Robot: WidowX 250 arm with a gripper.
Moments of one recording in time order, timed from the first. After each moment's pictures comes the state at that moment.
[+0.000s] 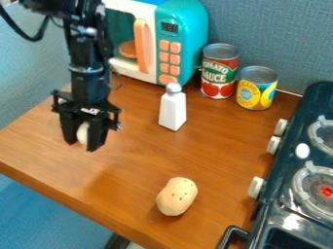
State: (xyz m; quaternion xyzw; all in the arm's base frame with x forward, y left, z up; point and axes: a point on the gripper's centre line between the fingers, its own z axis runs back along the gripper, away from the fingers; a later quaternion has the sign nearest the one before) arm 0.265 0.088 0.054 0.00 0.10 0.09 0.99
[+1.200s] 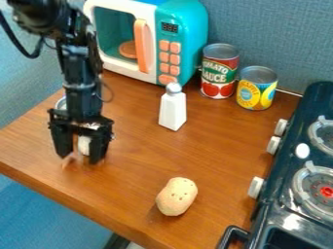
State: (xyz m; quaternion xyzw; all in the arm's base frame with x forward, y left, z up) arm 0.267 0.100 0.031 -0.03 0.11 0.11 0.99
